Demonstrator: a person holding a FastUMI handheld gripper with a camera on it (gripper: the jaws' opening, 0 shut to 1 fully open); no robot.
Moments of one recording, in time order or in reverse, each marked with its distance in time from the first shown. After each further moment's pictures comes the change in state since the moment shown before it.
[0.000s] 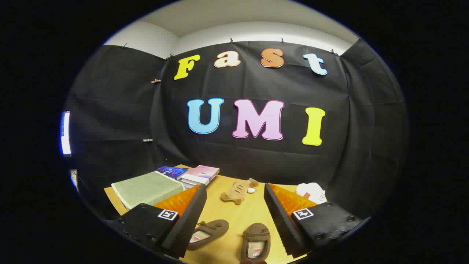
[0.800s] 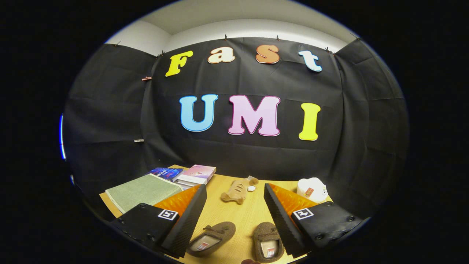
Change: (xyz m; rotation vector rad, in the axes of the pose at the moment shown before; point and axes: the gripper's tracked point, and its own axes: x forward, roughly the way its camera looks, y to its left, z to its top) arm 0.025 0.026 -0.006 0.022 0.010 -0.080
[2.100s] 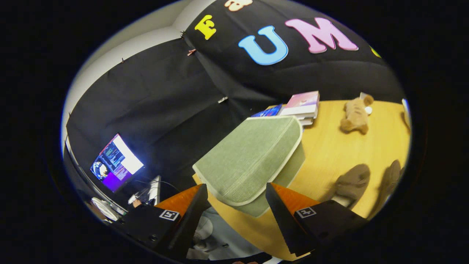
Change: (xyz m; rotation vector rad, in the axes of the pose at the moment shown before) arm -0.033 0.235 -0.146 0.420 0.569 0.791
